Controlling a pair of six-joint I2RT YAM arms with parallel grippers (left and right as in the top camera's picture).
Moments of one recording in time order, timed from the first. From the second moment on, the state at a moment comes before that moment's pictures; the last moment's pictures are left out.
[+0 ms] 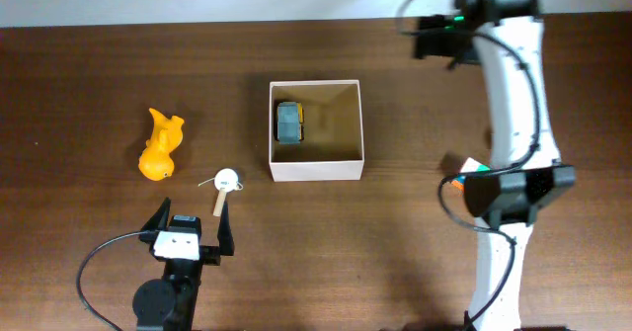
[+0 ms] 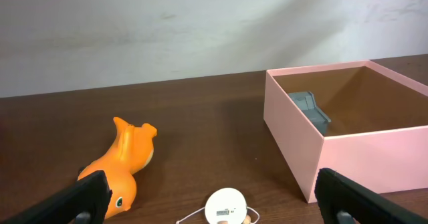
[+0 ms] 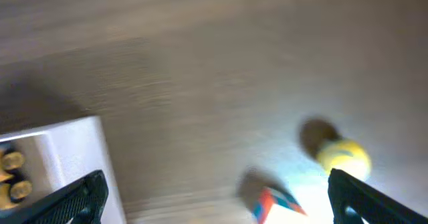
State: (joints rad) left arm -0.05 0.01 0.02 -0.08 0.03 0.06; right arm 0.07 2.35 2.74 -1.63 0.12 0.27
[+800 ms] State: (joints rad) left arm -0.05 0.01 0.02 -0.08 0.03 0.06; right arm -0.37 2.34 2.15 -1.58 0.04 0.25
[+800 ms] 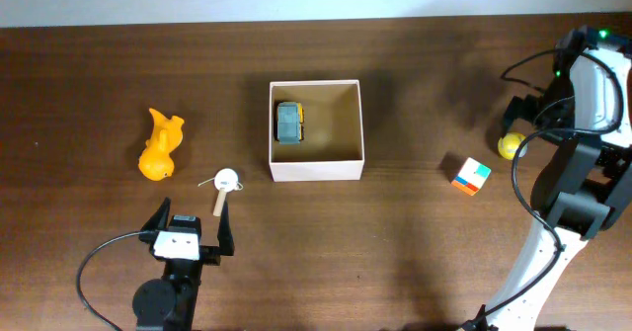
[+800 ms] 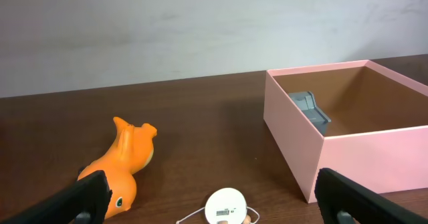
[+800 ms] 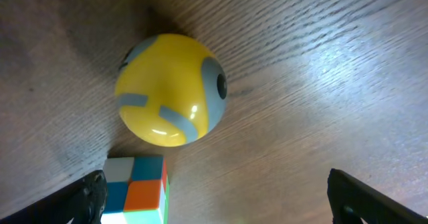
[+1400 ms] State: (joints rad) left arm -0.05 0.01 0.02 -0.08 0.03 0.06; right arm -0.12 2.34 2.14 -1.62 0.04 0.27
